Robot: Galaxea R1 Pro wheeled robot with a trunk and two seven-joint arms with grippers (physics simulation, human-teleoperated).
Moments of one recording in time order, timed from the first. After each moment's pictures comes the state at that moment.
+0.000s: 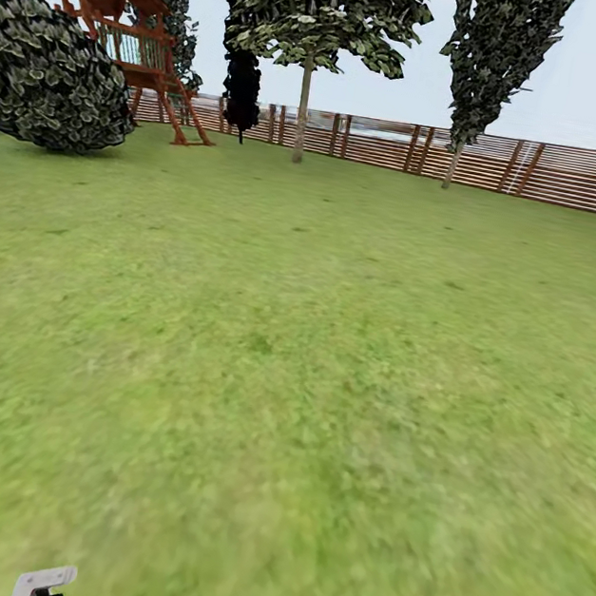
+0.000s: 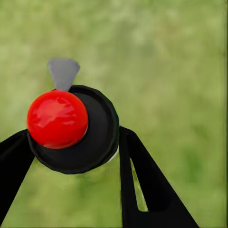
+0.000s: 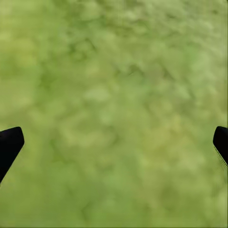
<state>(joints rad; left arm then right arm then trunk) -0.42 0.19 0.04 -0.03 0.23 -0.33 -0.04 -0.36 0.01 0.08 -0.03 0.11 -0.62 -0.28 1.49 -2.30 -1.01</state>
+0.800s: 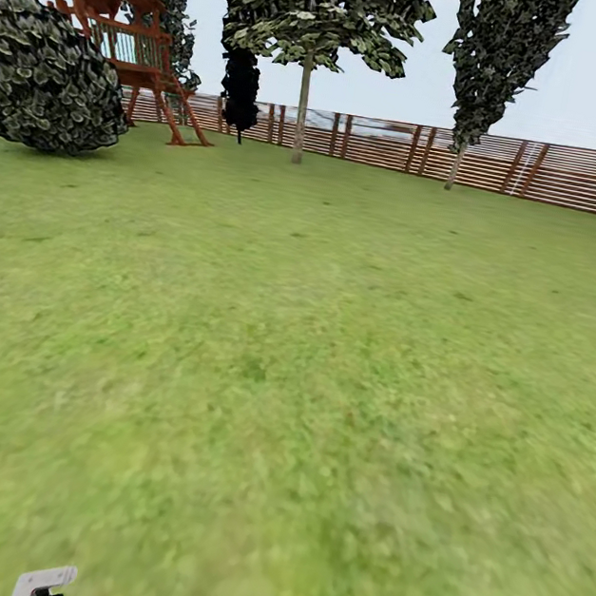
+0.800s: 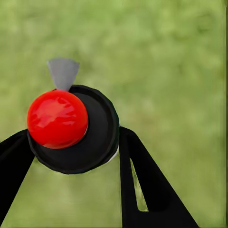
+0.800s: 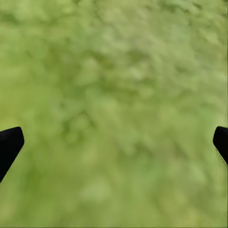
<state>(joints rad) -0.42 0.19 0.04 -0.03 0.23 -0.32 -0.04 -0.36 0.01 0.08 -0.03 0.11 -0.62 -0.28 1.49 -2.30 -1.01</state>
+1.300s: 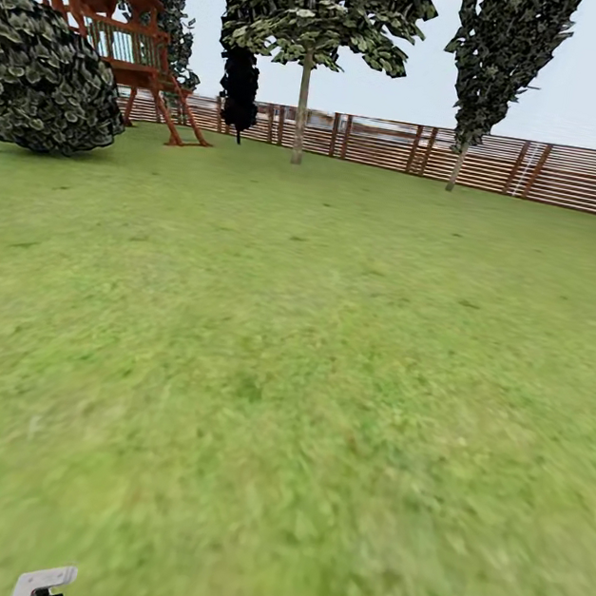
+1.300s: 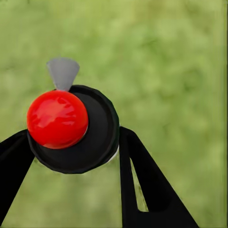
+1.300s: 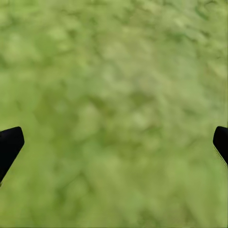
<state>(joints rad) -0.42 0.19 0.04 -0.03 0.23 -0.32 -0.04 -0.36 0.01 0.08 -0.03 0.11 -0.62 -0.28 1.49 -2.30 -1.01</state>
